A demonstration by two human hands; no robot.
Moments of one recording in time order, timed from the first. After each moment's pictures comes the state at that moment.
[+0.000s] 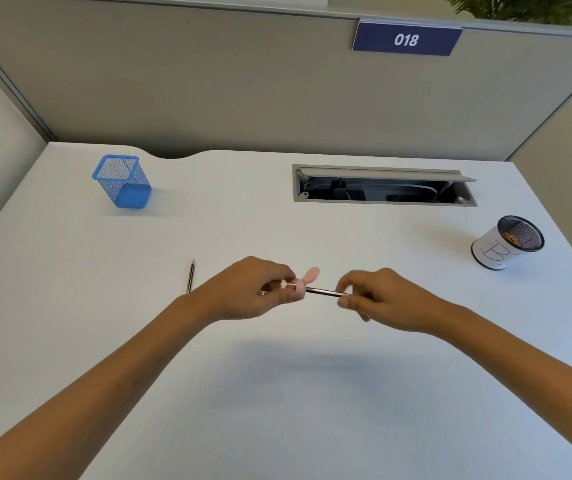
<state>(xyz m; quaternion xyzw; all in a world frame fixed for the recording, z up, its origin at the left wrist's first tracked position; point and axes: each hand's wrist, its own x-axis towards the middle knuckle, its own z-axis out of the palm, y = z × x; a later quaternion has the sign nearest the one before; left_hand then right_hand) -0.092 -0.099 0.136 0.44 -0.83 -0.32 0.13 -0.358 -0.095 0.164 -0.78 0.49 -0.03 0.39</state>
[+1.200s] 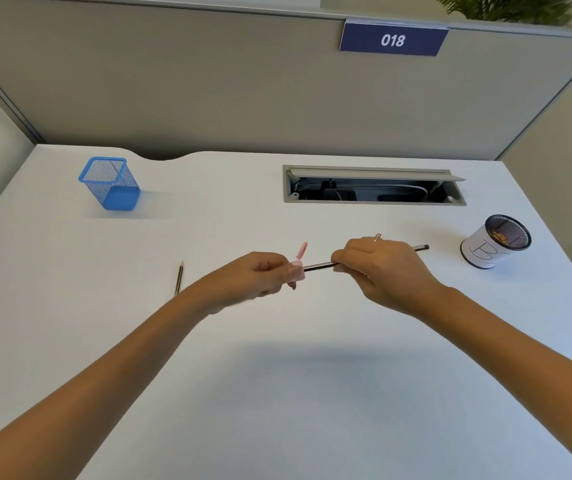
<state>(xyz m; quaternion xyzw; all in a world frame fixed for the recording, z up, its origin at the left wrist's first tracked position) -0.119 -0.104 0.161 0.49 -0.63 -0.57 0.17 -0.368 -0.117 0.174 -0.92 0.37 -0.14 -0.03</state>
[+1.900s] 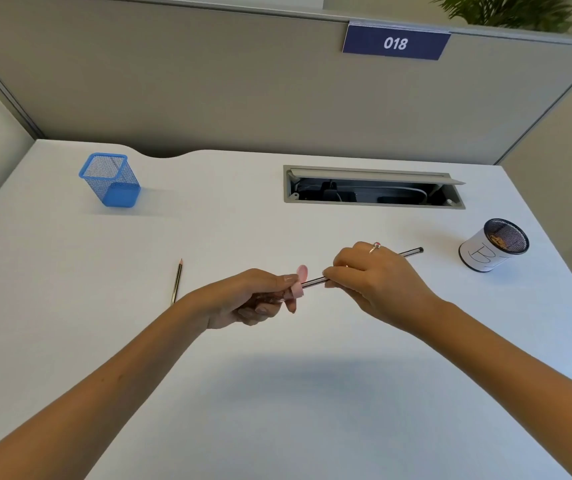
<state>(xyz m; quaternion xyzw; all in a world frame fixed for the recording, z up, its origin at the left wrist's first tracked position) -0.117 -0.092 0.160 0.44 -0.51 -0.73 0.13 -0.359 -0.102 0.174 -0.94 0.32 -0.14 -0.06</state>
